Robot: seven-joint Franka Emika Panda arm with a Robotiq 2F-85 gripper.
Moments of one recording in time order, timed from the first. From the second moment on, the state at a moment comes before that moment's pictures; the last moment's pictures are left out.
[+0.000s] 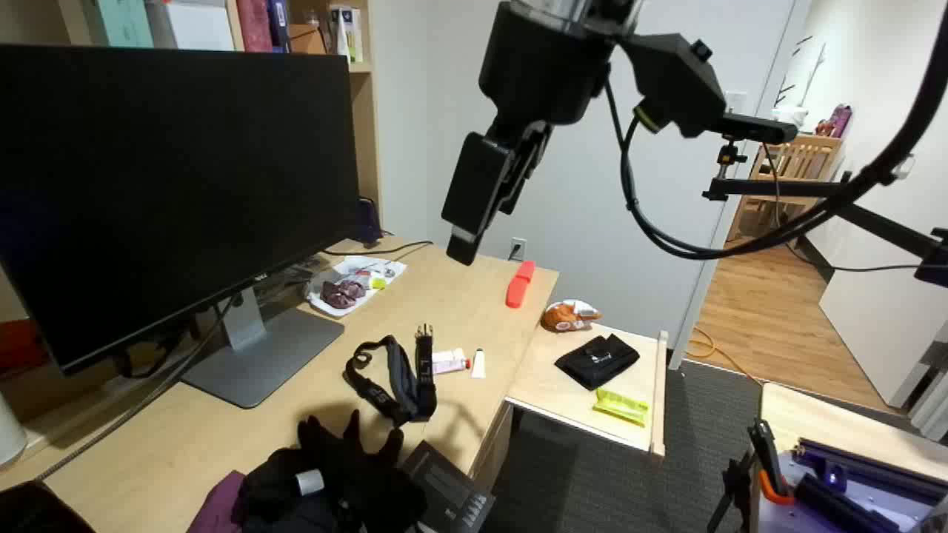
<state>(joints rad) 0.06 -0.55 0.23 -2.61 -0.04 2.36 0.11</state>
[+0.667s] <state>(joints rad) 0.06 -0.55 0.23 -2.61 -0.04 2.36 0.11</state>
